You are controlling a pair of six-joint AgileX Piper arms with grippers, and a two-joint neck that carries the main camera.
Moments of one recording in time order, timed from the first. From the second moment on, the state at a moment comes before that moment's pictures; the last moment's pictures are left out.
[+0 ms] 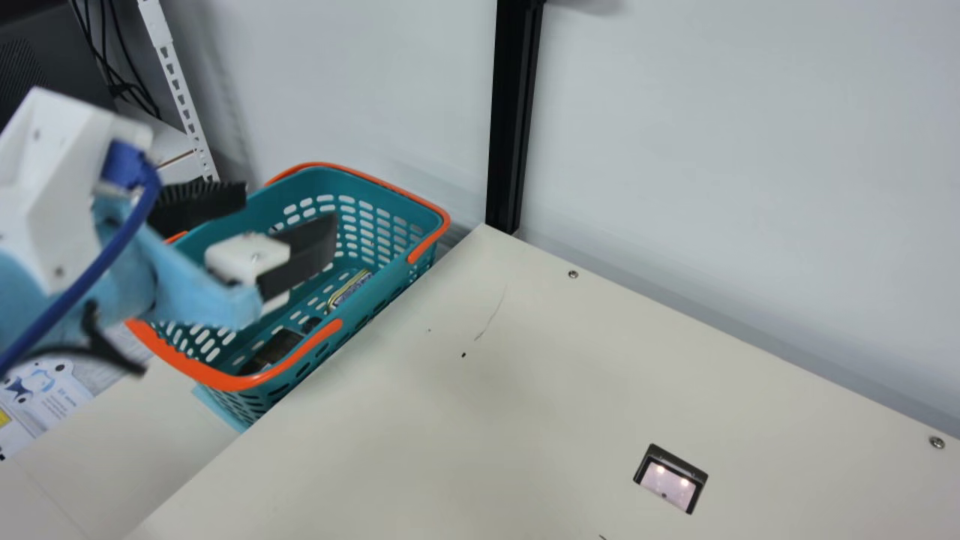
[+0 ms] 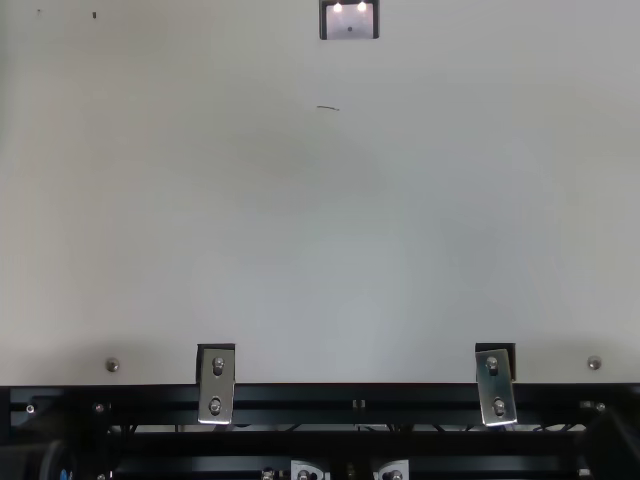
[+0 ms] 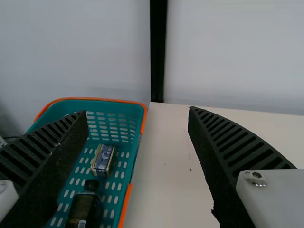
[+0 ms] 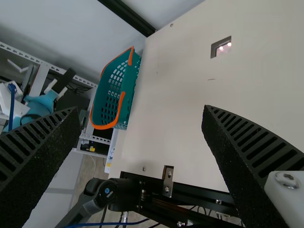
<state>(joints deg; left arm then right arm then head) 5.6 44.3 -42.1 8.2 26.0 -9.5 9.9 25.9 -59.4 31.3 70.0 28.3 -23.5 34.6</state>
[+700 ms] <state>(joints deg) 31.0 86.4 -68.2 -23.8 30.9 33.1 9.9 25.9 -59.4 31.3 70.0 28.3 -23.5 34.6</state>
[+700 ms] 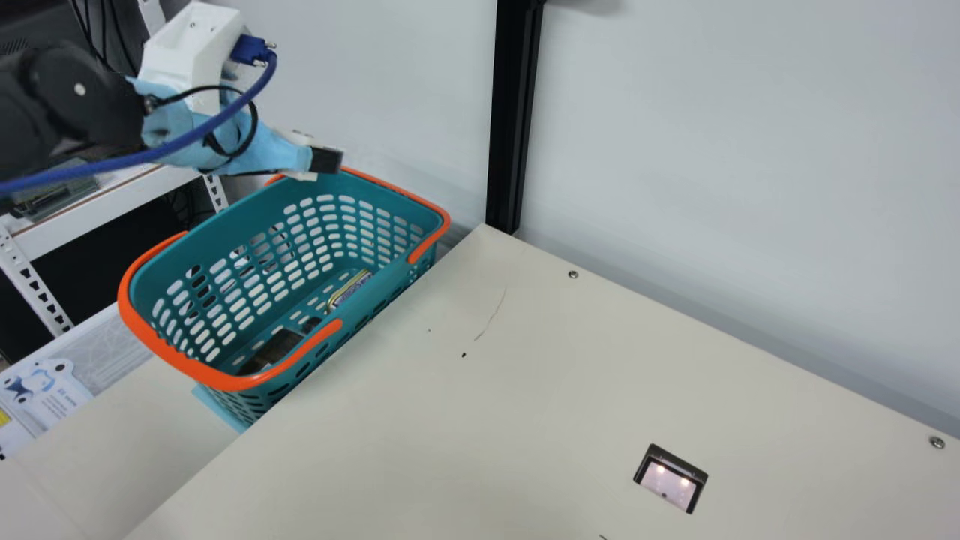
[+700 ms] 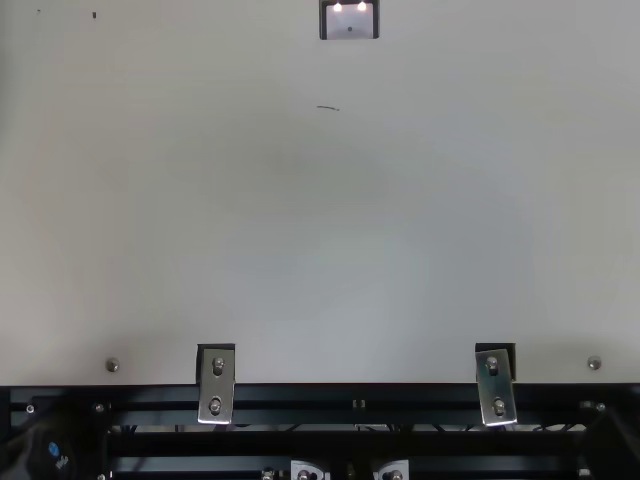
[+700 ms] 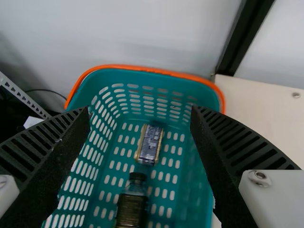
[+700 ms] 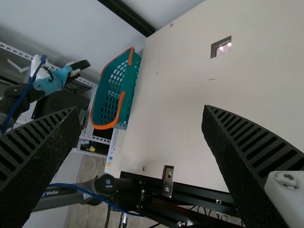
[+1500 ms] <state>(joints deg) 33.2 112.3 -76.9 -22.6 36.3 45.5 9.9 25.9 -59.4 31.3 70.0 28.3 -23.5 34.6</state>
